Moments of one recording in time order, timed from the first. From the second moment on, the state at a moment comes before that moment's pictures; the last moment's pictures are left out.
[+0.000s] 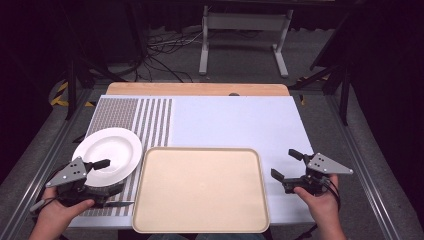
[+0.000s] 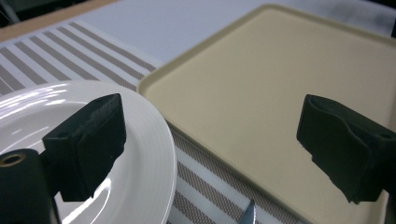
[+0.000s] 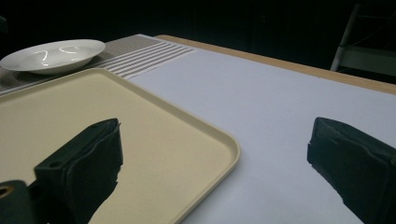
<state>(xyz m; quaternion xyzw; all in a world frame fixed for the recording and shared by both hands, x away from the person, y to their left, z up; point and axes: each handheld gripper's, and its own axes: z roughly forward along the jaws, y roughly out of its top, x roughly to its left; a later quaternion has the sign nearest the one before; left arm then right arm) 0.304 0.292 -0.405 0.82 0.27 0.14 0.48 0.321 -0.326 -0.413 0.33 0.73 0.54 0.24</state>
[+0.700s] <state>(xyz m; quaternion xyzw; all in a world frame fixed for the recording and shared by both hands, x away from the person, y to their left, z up) 0.306 0.294 -0.397 0.90 0.23 0.10 0.36 0.322 -0.324 -0.417 0.32 0.75 0.54 0.23</state>
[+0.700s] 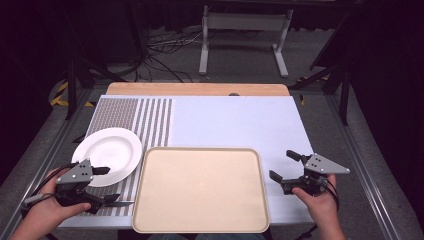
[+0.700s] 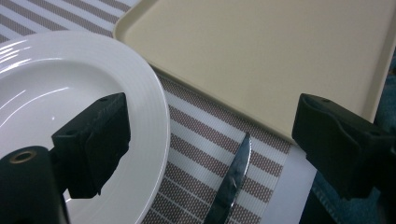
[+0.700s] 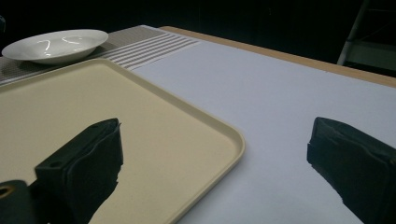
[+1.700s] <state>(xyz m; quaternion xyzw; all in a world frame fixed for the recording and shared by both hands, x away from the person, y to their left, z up) 0.303 0.298 -0.407 0.96 0.15 0.02 0.24 0.322 -0.322 -0.420 0.32 0.75 0.53 0.22</state>
